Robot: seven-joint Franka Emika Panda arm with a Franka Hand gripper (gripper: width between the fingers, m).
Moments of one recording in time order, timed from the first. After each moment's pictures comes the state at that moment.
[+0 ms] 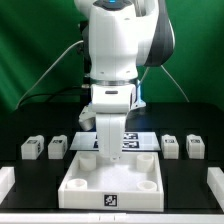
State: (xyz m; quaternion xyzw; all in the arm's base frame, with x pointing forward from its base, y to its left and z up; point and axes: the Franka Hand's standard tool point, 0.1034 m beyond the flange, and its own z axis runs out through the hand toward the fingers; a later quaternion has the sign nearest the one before) arm 0.436 -0.017 0.013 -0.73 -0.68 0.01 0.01
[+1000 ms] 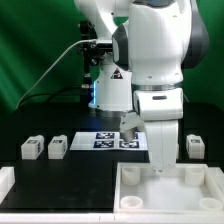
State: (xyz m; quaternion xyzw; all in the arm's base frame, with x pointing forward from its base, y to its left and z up) arm 0.494 0.065 0.014 -0.73 -0.69 -0.03 0.02
